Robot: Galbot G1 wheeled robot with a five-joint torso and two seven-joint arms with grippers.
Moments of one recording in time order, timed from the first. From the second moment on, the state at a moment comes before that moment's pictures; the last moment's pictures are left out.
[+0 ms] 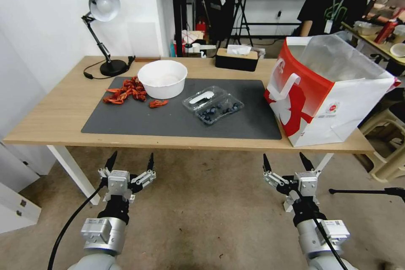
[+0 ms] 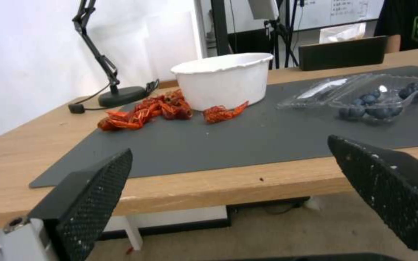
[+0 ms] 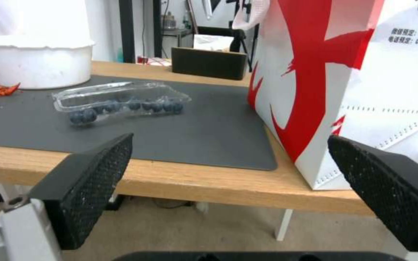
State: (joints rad) left arm 1.80 -1.50 -0.55 -2.30 0.00 0.00 0.00; right arm -1.80 1.50 0.55 2.30 0.00 0.00 0.00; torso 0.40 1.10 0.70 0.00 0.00
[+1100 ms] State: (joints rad) left arm 1.79 -1.51 -0.55 -2.30 -0.01 0.02 0.00; right arm -1.79 1.50 0.55 2.30 0.01 -0.02 0.00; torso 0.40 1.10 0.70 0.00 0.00
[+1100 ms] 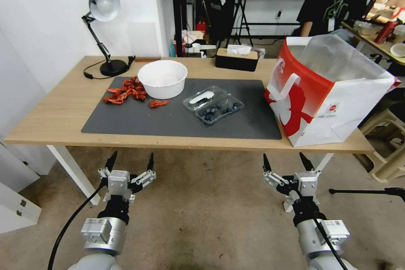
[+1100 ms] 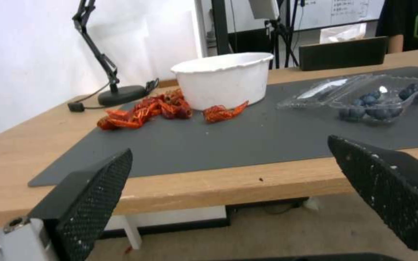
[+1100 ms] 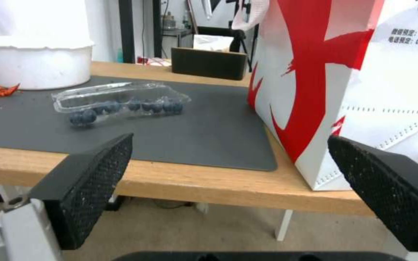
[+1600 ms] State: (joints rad) left arm 1.70 -1.61 -0.48 -2.35 -0.17 0.17 -0.06; right arm -1.56 1.47 0.61 2.32 0.18 -0.31 0.04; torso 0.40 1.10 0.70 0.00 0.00
